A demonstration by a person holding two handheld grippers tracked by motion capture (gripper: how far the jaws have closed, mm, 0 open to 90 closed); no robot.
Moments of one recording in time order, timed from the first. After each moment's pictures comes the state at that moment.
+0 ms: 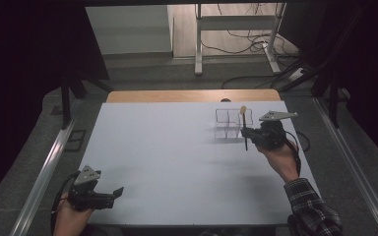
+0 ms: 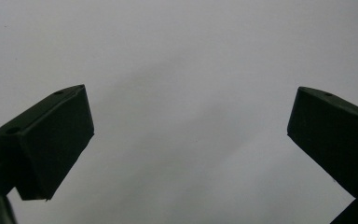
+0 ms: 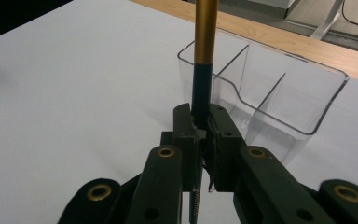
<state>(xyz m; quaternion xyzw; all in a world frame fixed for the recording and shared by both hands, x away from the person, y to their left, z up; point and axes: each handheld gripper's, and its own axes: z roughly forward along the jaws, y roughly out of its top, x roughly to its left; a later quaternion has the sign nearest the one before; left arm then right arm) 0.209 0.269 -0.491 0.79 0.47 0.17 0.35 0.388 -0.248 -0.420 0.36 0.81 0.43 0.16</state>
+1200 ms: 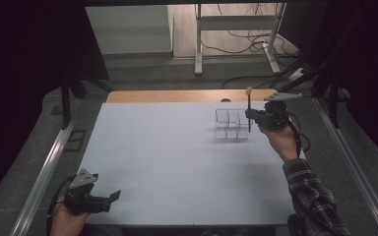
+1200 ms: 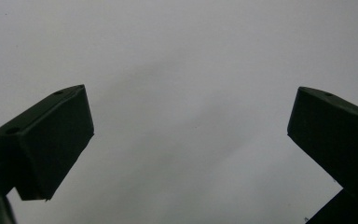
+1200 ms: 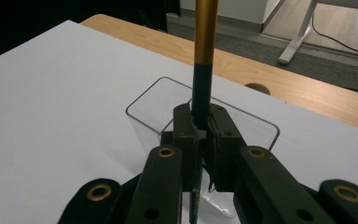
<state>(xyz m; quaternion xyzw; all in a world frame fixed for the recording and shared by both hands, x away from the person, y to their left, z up) 0.201 0.275 -0.494 0.79 0.48 0.16 0.35 0.434 -0.256 -0.396 0.39 0.79 0.44 0.18</state>
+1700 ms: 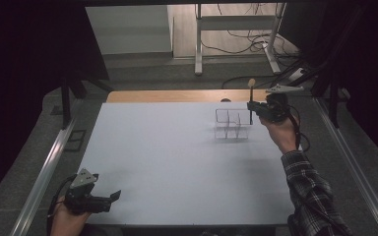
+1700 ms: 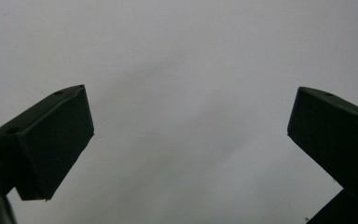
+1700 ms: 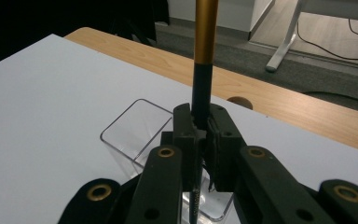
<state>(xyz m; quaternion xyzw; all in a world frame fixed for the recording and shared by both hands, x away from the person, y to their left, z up) 0.201 0.274 -0.494 0.79 0.47 0.16 0.35 0.454 -0.259 -0.389 0.40 0.78 0.45 0.20</state>
